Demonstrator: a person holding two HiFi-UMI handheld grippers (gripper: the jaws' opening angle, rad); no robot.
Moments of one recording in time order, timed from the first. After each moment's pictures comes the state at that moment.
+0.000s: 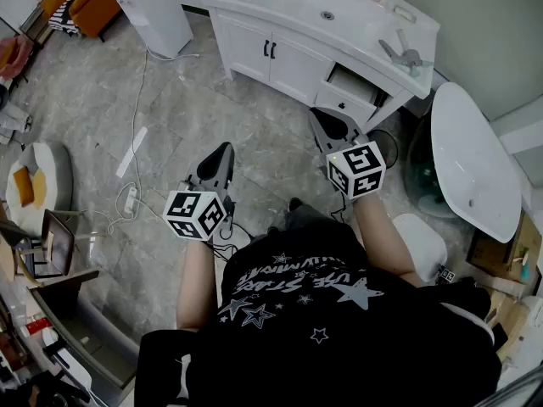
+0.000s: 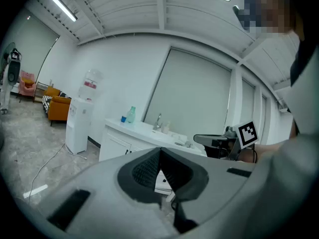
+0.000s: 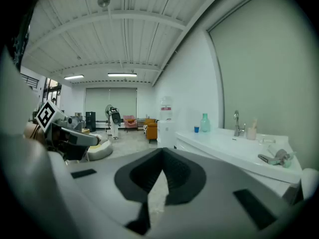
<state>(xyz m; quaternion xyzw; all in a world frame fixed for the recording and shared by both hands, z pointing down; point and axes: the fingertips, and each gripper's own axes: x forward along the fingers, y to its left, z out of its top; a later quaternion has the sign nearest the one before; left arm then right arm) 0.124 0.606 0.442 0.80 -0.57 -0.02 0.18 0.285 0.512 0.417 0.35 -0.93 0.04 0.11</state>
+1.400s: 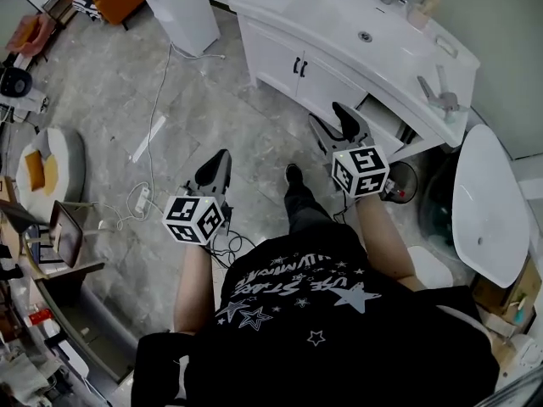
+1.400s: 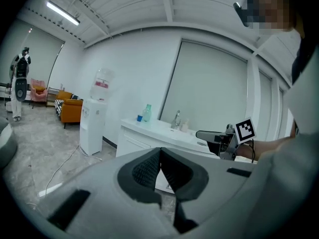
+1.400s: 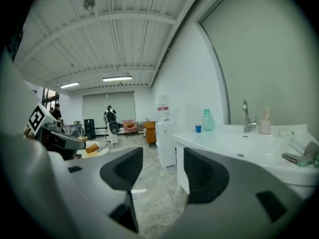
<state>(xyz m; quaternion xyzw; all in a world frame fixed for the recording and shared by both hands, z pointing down) 0.043 0.520 0.462 0.76 -0.63 0.01 0.19 0.221 0.381 0.442 0.34 -0.93 0.07 0.09</state>
